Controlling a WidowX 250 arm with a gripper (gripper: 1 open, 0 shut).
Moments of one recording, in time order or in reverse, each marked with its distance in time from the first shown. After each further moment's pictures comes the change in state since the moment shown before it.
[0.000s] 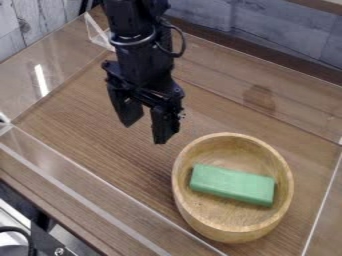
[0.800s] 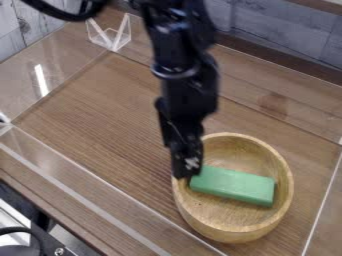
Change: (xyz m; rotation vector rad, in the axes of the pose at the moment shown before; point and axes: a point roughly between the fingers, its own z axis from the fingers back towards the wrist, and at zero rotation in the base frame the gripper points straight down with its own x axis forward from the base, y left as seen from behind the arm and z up) arm 0.002 -0.047 -0.024 -0.012 0.059 -0.676
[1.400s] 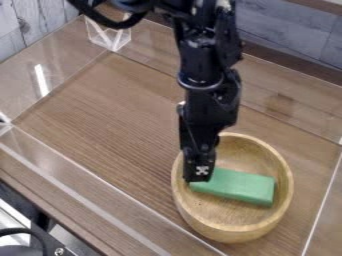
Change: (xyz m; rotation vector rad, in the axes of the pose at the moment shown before) arm 0.016 0.004 -0.016 0.016 0.024 -0.128
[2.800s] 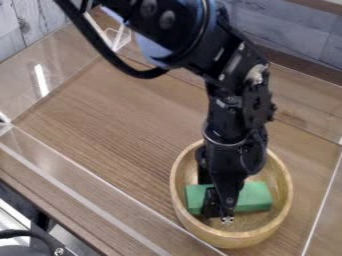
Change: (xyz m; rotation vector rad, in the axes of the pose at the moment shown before) arm 0.016 -0.023 -0.030 0.083 0.013 0.021
